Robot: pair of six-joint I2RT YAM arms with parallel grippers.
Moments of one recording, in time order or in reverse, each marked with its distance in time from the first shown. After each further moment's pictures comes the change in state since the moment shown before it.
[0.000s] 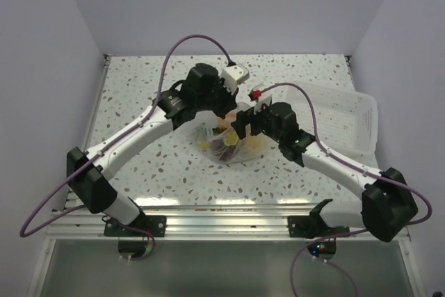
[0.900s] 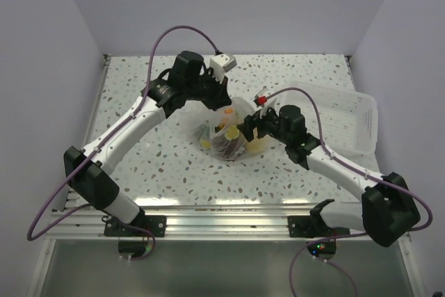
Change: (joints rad) left arm 0.134 0.029 0.090 -0.103 0.242 -0.056; right arm -0.084 -0.024 -0.094 0.102 -0.164 -0.117
